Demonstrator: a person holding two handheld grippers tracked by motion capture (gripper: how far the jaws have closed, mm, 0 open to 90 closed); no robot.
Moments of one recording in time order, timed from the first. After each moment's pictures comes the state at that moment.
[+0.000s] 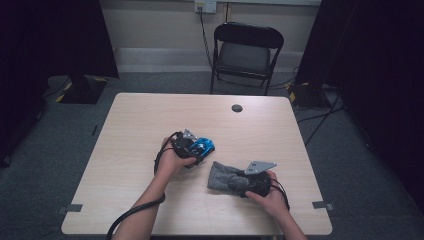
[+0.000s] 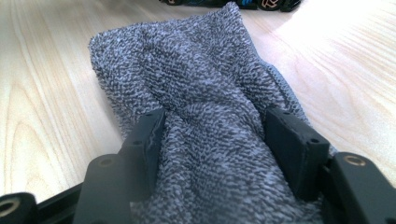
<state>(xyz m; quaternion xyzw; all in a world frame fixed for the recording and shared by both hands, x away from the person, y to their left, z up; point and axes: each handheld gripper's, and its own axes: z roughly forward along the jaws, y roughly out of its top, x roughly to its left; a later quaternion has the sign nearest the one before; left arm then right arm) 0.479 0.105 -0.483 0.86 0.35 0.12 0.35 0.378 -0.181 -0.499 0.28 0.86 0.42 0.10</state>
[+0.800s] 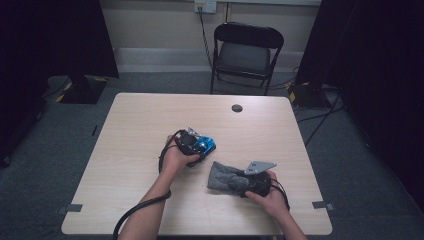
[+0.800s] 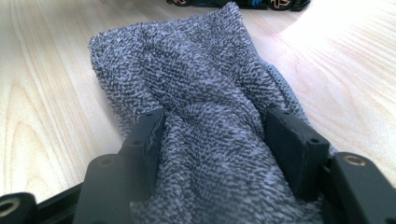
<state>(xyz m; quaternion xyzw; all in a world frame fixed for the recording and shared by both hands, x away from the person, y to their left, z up) 0.487 0.094 -0.485 0.86 0.37 0.12 0.32 0.378 -0.181 -0.499 0.28 0.86 0.42 0.10</state>
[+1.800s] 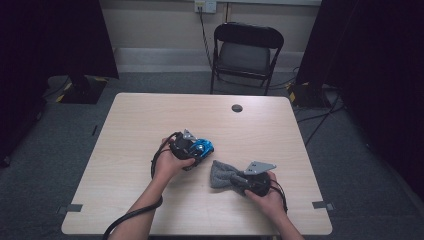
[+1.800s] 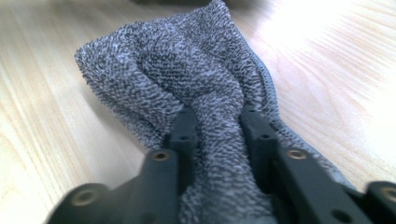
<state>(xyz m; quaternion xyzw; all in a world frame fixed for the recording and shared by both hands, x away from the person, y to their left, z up) 0.458 0.108 -0.462 0.87 0.35 0.12 0.33 0.374 -0.178 -0.499 0.30 0.85 0.41 0.14</state>
